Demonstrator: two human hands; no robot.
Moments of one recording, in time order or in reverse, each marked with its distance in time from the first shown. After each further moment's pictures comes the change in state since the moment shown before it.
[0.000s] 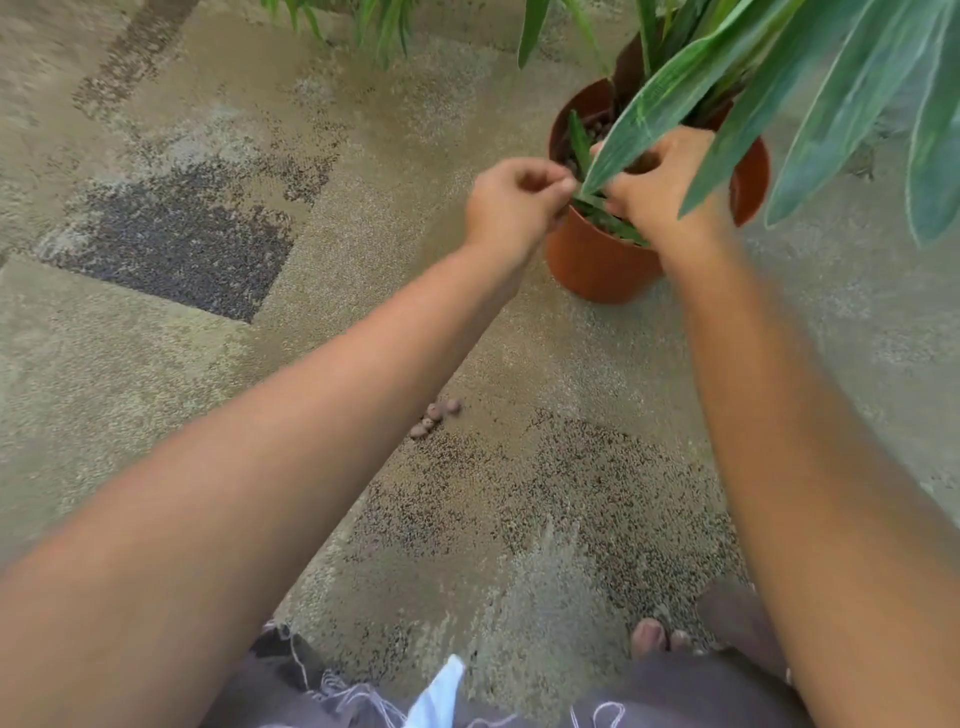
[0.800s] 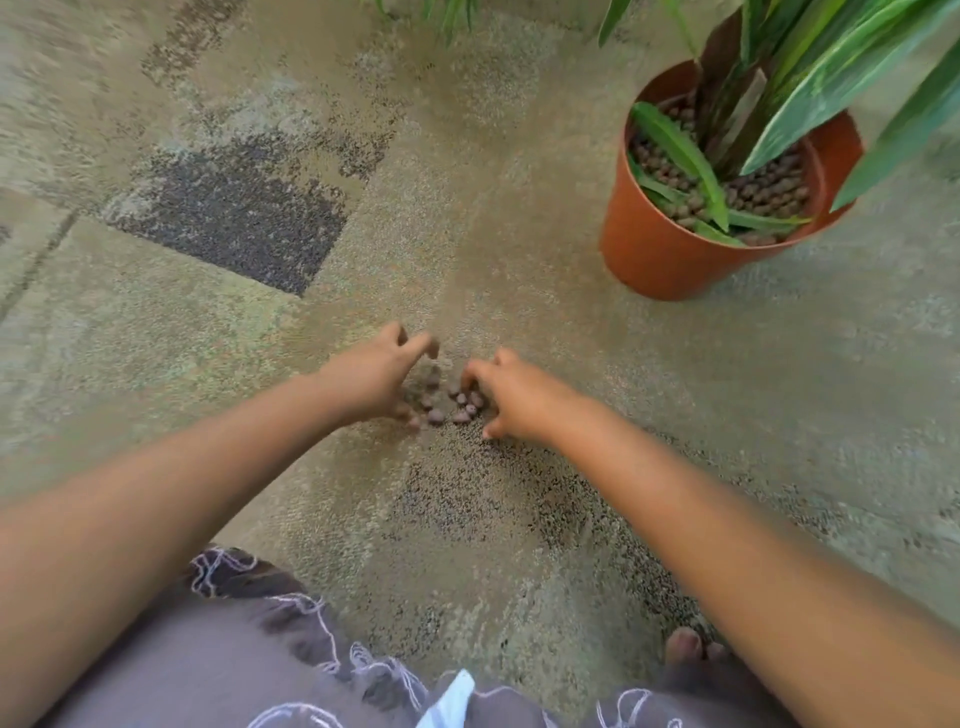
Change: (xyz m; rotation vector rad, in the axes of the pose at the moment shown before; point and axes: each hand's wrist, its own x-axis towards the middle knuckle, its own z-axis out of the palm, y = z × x) left_hand -0.052 -0.123 -0.160 1.451 -0.518 -0.039; right_hand -0.109 0.052 0.134 -0.644 -0.928 -0.264
